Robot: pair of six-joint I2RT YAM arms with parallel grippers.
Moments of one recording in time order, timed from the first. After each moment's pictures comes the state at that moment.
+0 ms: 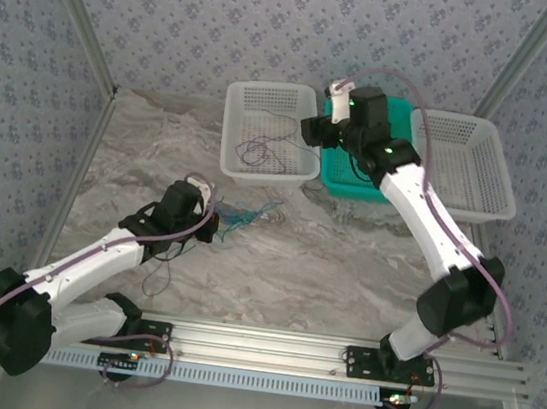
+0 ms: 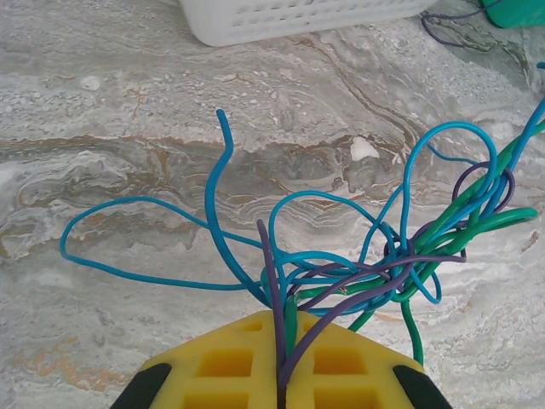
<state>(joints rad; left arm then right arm) -0.56 1.07 0.61 -0.31 0.01 -0.36 0.46 1.66 1.63 -0.50 -0.03 -0.03</state>
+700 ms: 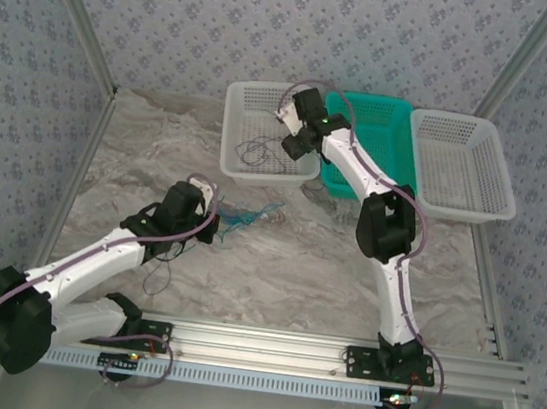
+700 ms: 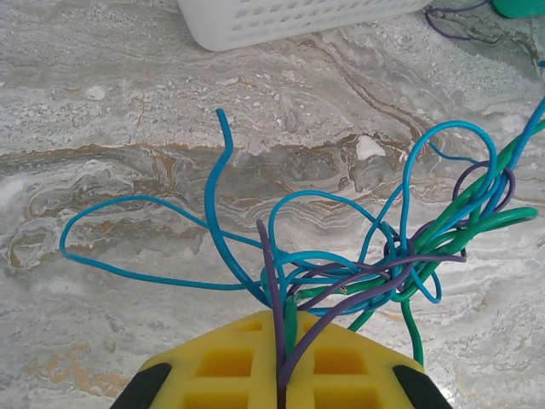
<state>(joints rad) -0.57 1.08 0.61 -0.30 -0.01 -0.33 0.50 2.31 2.17 -0.80 0.14 -0.42</state>
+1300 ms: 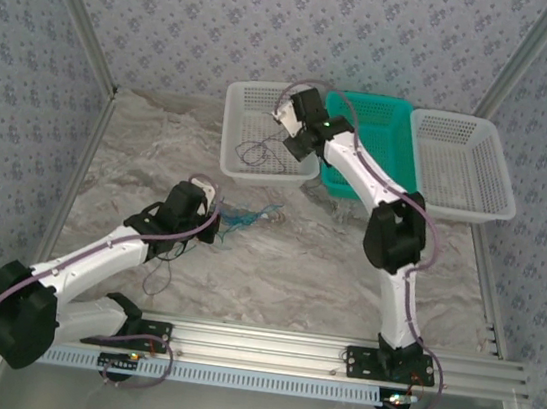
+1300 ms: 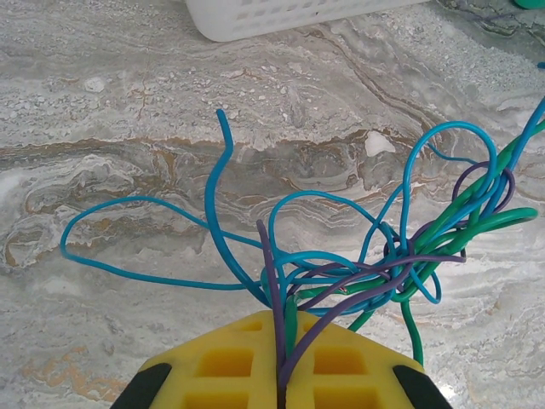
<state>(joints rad) -0.57 1.11 0.61 -0.29 -0.02 -0.34 0.55 2.10 2.01 -0.73 0.18 -0.44</state>
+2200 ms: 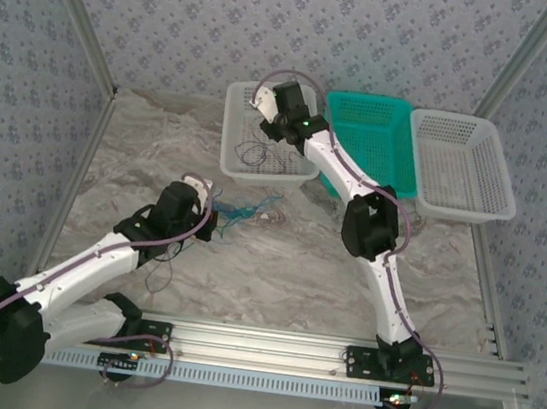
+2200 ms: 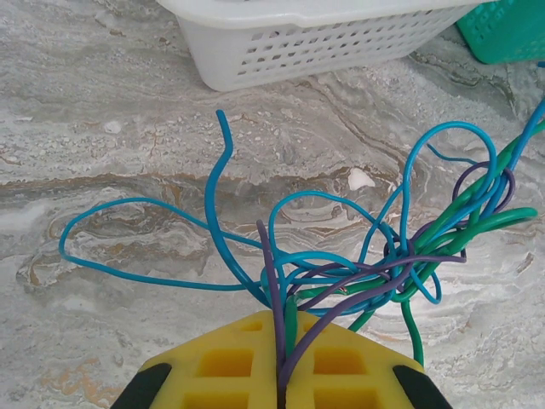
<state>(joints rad) -0.57 1.01 0.60 -0.28 -0.03 -0.35 0.57 2.41 2.32 -0.55 0.11 -0.49</state>
